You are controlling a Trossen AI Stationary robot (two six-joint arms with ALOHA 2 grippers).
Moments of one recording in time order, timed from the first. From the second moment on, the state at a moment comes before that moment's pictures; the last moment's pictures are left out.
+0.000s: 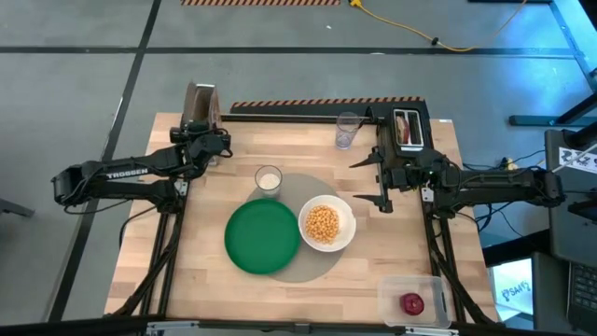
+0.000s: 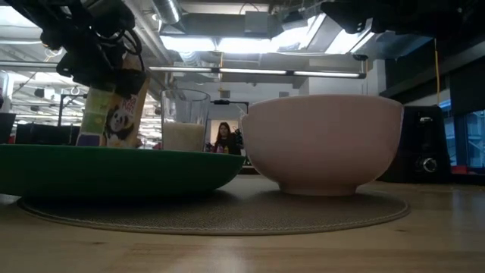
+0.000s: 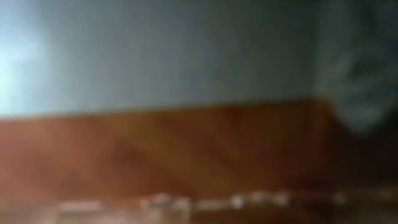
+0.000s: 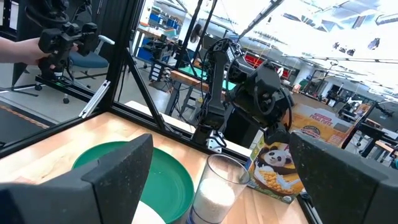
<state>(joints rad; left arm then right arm) 0.41 0.87 0.51 -0.33 -1.17 -0.43 -0.14 0.83 0.42 0.52 -0.35 -0.35</state>
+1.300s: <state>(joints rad) 0.41 0.68 0.82 -0.33 -0.94 -0.20 -0.14 0.83 0.42 0.52 -0.35 -0.35</state>
